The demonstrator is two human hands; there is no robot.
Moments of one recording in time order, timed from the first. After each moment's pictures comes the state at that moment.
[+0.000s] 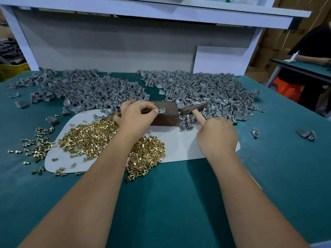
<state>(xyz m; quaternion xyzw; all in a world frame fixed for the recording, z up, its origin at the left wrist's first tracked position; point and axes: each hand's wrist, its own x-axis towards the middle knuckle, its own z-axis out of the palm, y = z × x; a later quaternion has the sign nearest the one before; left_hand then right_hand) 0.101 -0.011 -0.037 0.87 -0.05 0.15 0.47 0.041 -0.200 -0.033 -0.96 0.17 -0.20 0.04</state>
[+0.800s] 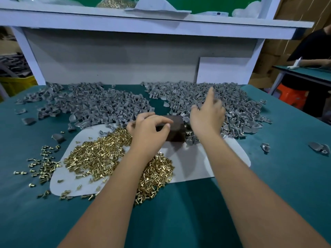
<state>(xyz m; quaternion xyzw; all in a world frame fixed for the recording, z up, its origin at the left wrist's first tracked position) 0.105 -0.025 -0.035 0.87 -0.13 0.21 0.42 0.128 -0.179 -0.003 -0.89 0.20 -0.27 0.30</state>
